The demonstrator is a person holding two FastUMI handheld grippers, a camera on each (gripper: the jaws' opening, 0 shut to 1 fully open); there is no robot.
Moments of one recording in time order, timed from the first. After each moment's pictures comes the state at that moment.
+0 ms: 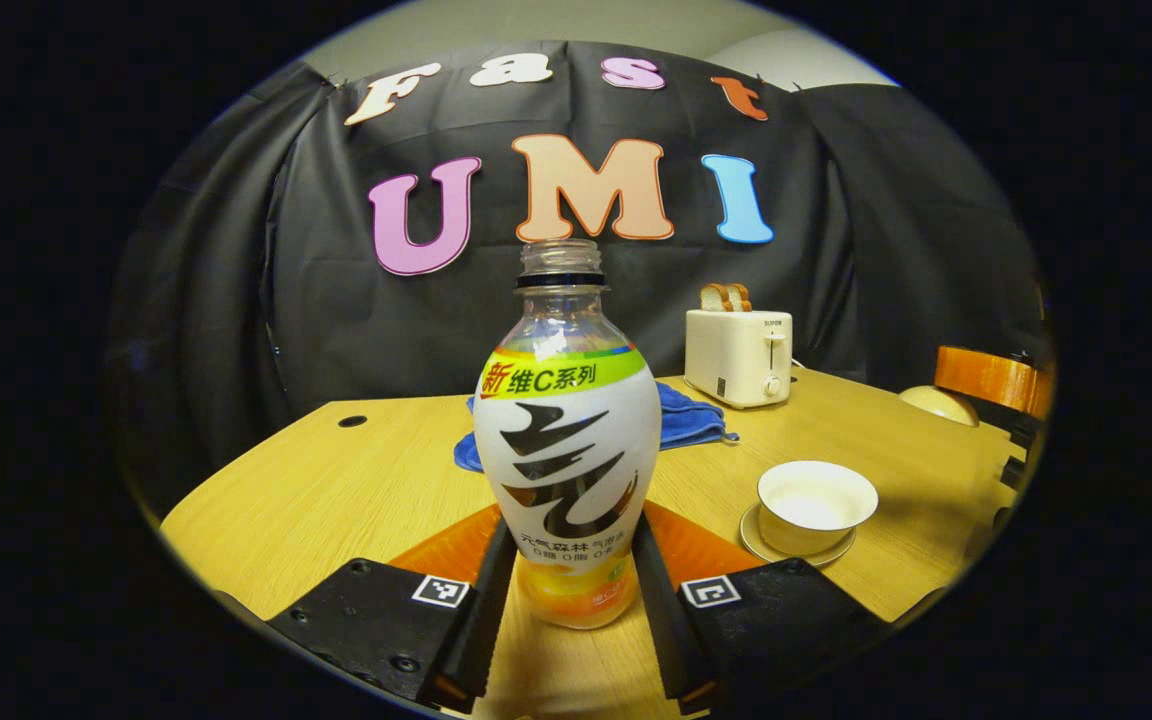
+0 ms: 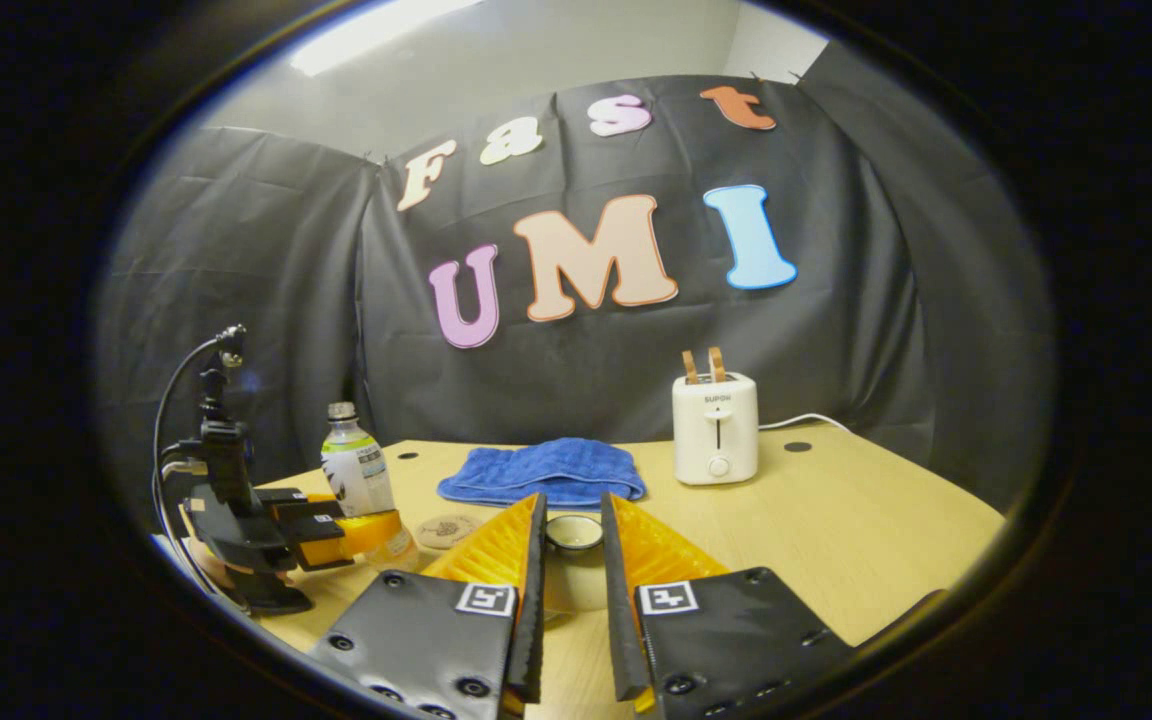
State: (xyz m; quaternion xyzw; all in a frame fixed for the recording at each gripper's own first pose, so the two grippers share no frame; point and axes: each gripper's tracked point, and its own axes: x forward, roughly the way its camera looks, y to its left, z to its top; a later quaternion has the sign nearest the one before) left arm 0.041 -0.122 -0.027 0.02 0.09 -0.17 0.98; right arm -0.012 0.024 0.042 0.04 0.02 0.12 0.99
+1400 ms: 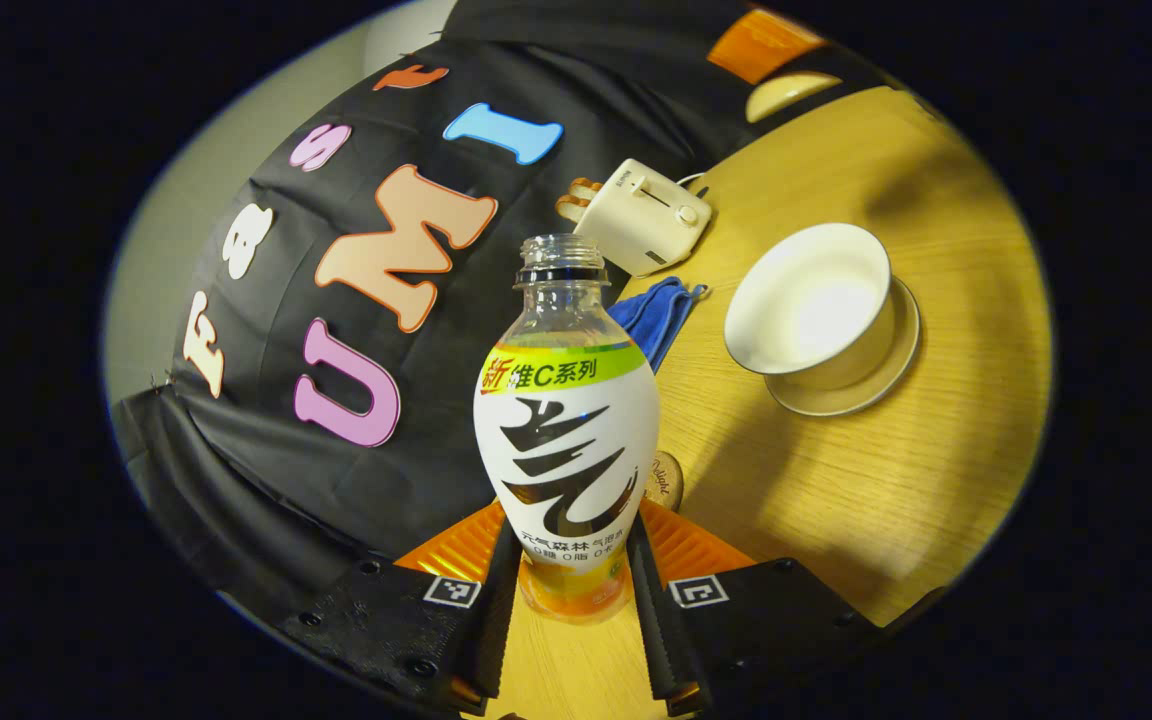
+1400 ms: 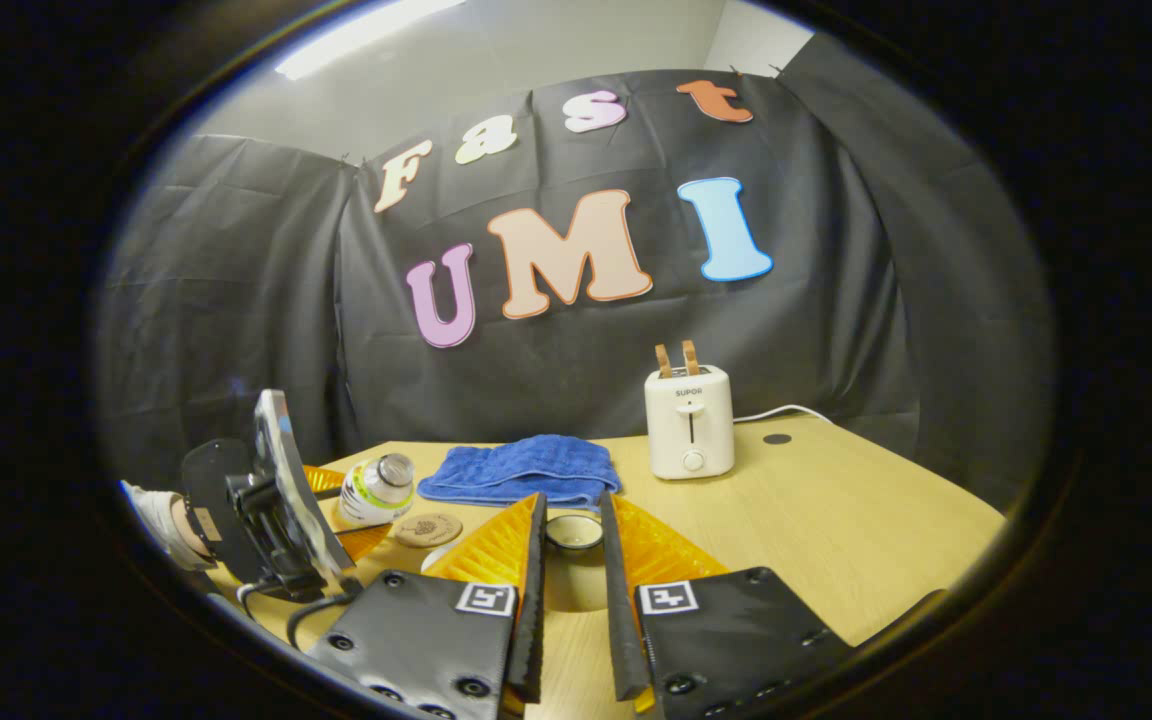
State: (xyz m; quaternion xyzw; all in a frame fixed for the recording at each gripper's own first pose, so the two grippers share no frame) left arm 0.050 -0.129 -0.038 0.50 0.06 -0.16 0.85; right arm -0.007 -0.004 0.042 0.06 0.03 0.10 0.99
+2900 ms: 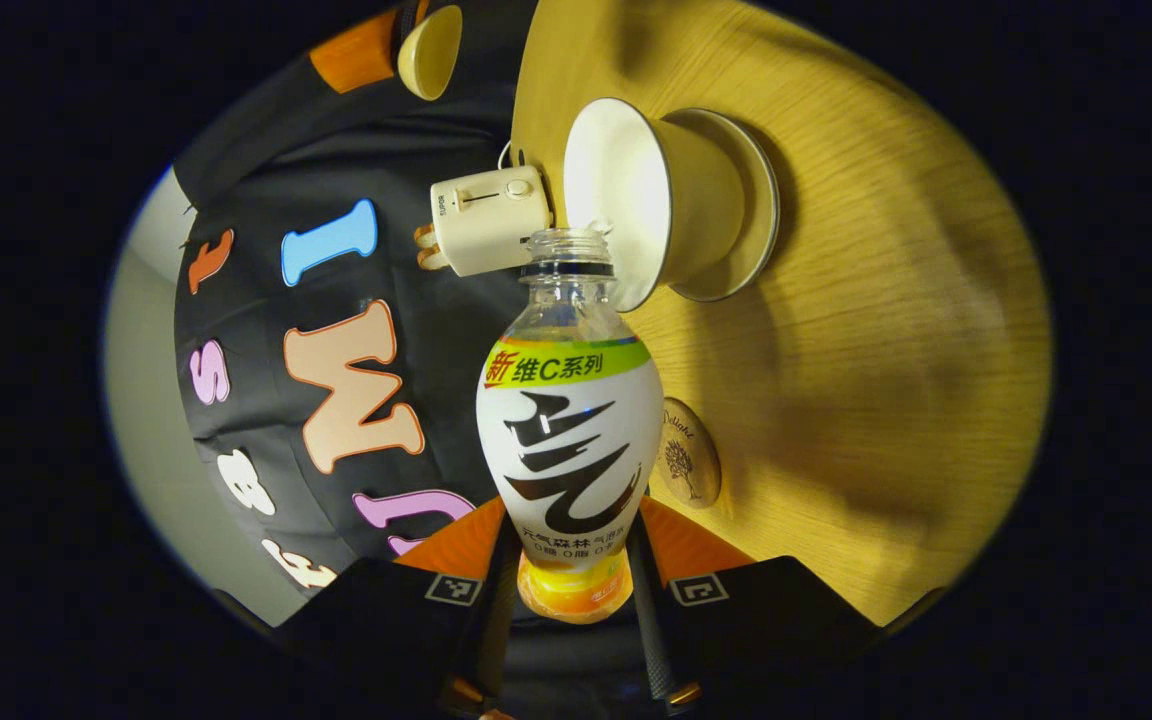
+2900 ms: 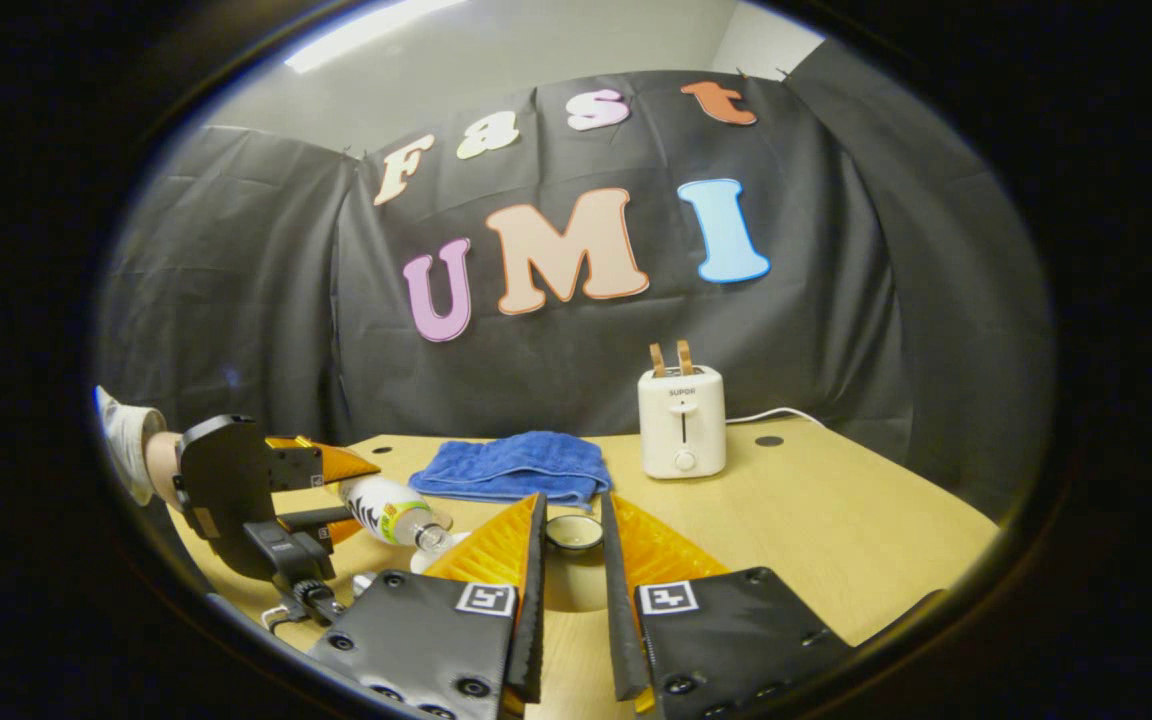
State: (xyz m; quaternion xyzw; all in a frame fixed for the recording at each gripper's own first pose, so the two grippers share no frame) left arm 0.058 -0.128 -0.020 0.78 0.04 -0.15 0.60; right arm -0.006 -0.008 0.039 0.04 0.03 0.09 0.99
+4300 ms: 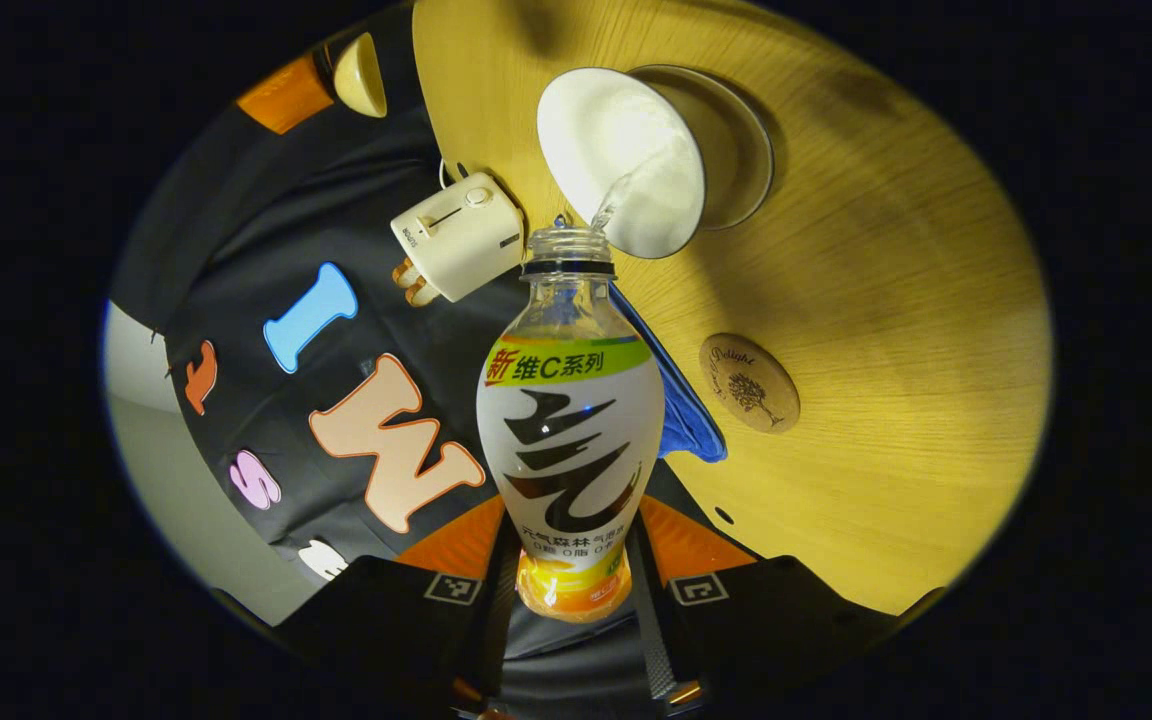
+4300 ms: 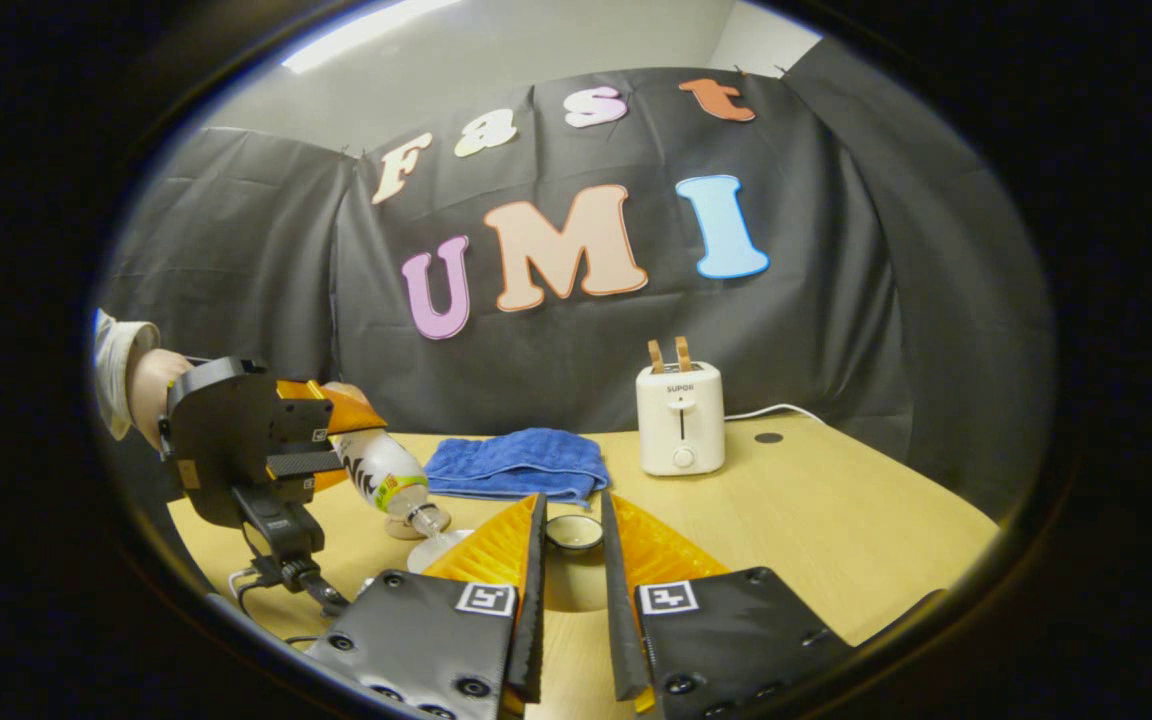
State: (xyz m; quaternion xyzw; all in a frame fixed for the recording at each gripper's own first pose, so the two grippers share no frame) left arm 0.067 -0.140 0.040 0.88 0.01 -0.13 0.46; right arm -0.005 -0.011 0.038 0.04 0.03 0.09 0.99
